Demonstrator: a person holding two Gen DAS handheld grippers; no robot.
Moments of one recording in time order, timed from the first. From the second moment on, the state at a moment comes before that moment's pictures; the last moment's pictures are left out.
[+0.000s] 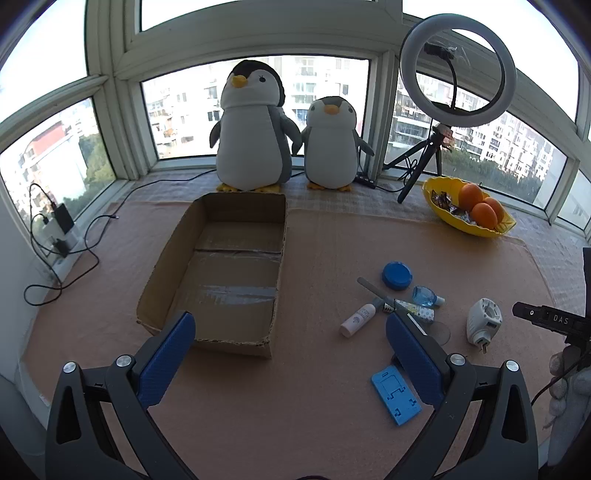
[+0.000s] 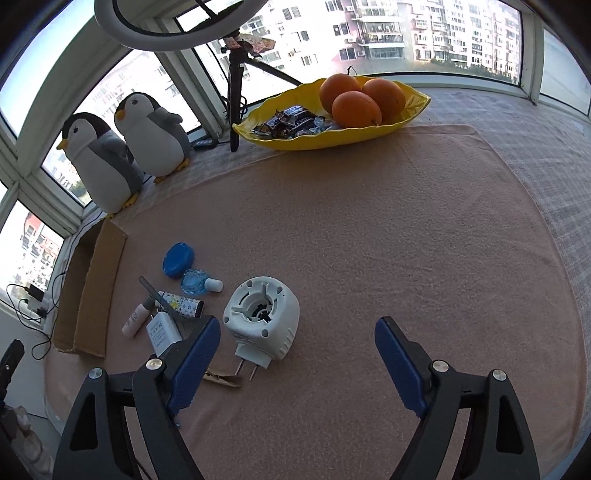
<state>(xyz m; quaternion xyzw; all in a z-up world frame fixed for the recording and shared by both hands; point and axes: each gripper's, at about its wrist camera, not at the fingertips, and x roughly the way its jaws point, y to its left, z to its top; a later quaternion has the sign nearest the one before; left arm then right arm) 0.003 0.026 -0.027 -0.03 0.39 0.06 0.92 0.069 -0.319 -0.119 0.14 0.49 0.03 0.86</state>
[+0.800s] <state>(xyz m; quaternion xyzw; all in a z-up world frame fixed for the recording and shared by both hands) 0.023 0.100 -0.058 -0.05 0.43 0.13 0.89 0.111 -0.309 -0.145 0.14 0.55 0.07 0.82</state>
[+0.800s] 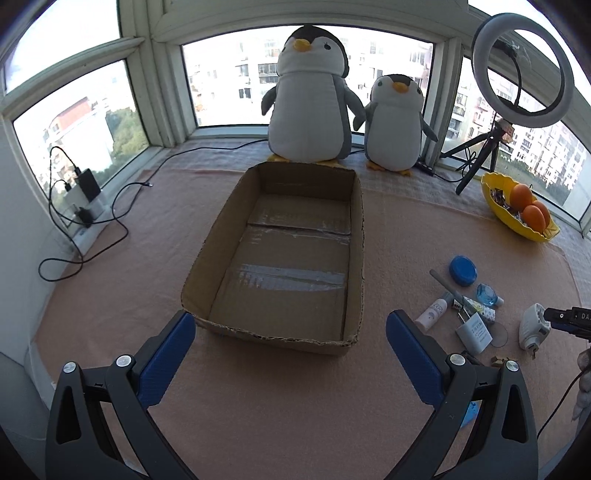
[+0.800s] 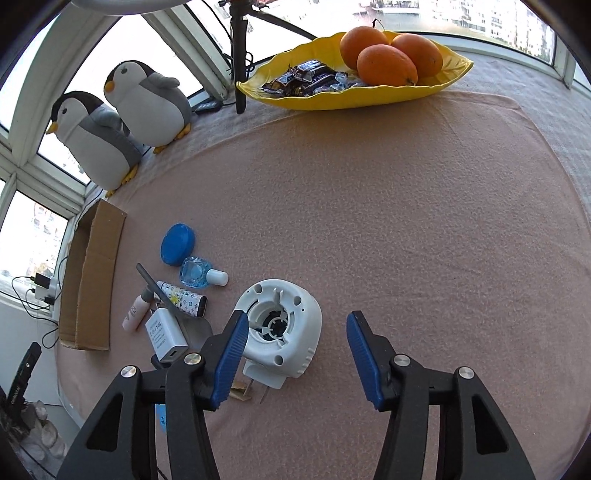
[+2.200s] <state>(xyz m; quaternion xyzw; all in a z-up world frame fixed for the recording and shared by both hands) 0.100 0.216 -0.158 -0.09 0.55 0.13 0.82 0.130 -0.314 -0.162 0.13 0.58 0.05 0.80</state>
